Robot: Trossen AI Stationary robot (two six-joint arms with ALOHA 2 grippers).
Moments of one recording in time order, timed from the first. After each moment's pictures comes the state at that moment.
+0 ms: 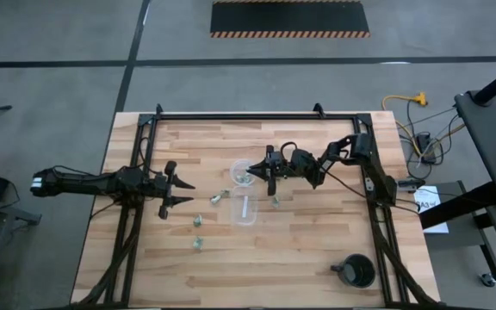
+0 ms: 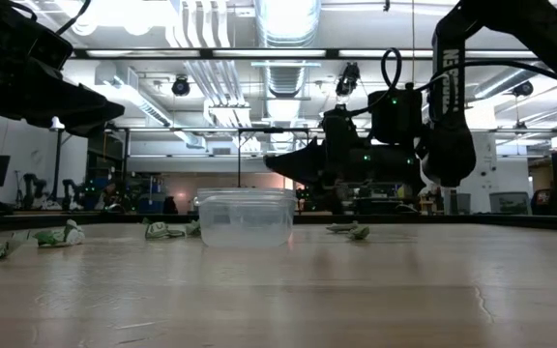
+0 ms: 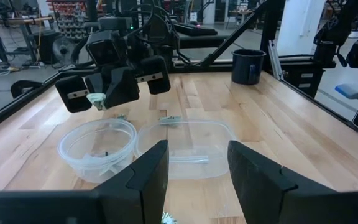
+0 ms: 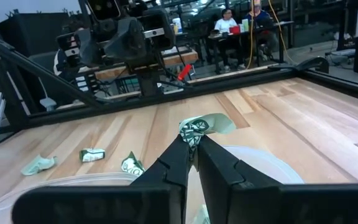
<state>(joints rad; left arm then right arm) -0.04 0.20 0.01 0.03 0.03 0.01 -0.28 2.19 0.70 1.52 -0.29 0.23</state>
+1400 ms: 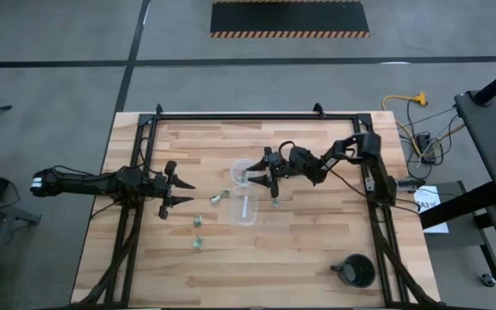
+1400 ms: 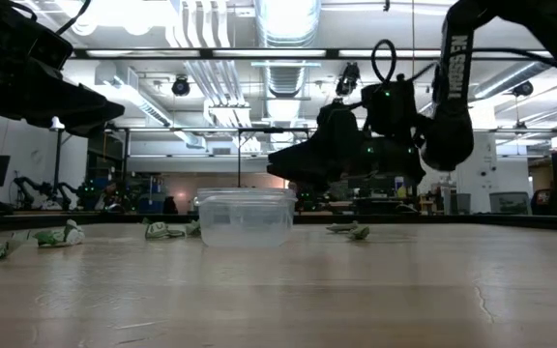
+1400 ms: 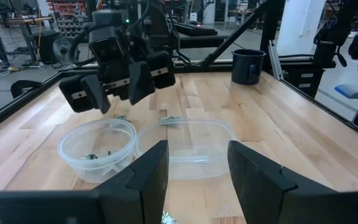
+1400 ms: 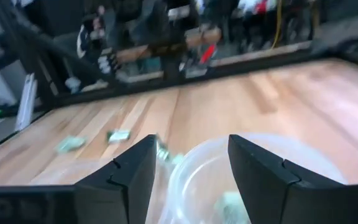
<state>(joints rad) -0.04 0.20 0.01 0.03 0.03 0.01 -0.29 2.10 0.70 1.33 -0.43 0.21</state>
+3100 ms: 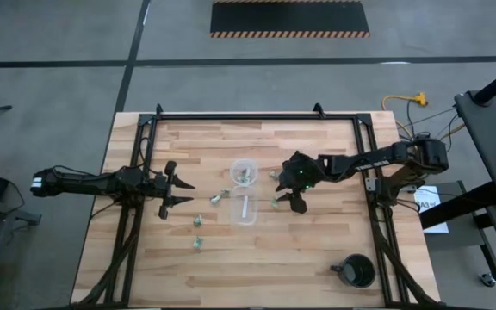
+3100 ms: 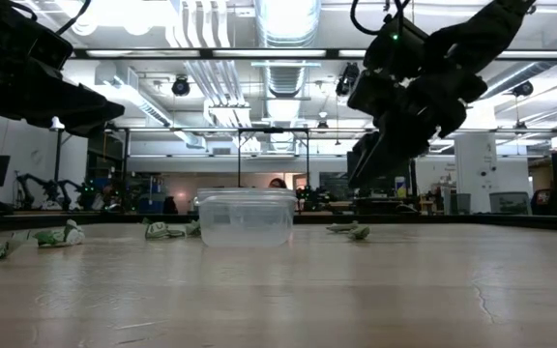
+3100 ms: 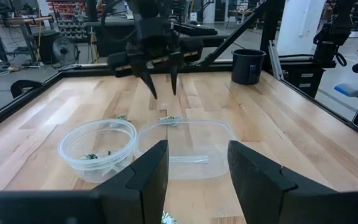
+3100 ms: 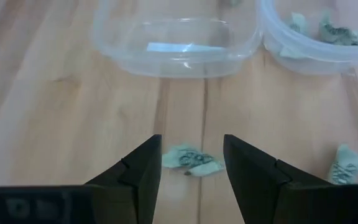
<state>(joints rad) -0.04 0.20 0.01 0.03 0.03 0.01 -0.13 1.53 0.70 0.01 -0.28 -0.03</state>
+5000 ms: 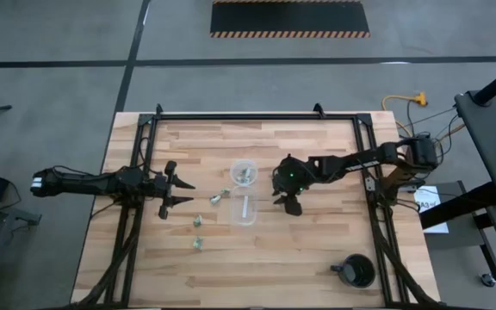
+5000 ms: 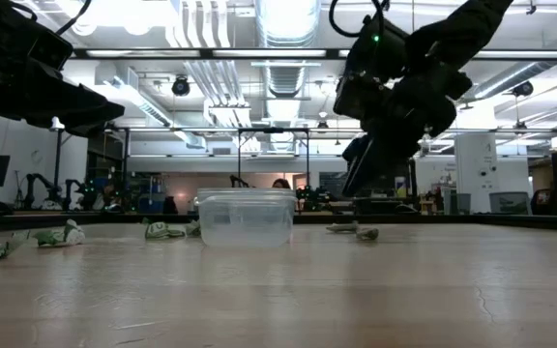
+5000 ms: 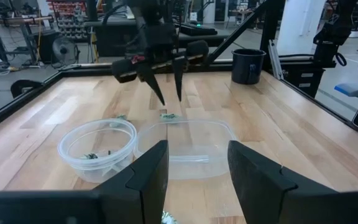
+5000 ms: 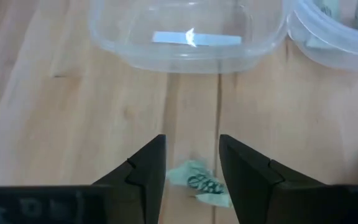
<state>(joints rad) -0.04 0.20 0.01 0.03 0.03 0.01 -0.10 1.62 0.80 -0.09 -0.29 -0.01</state>
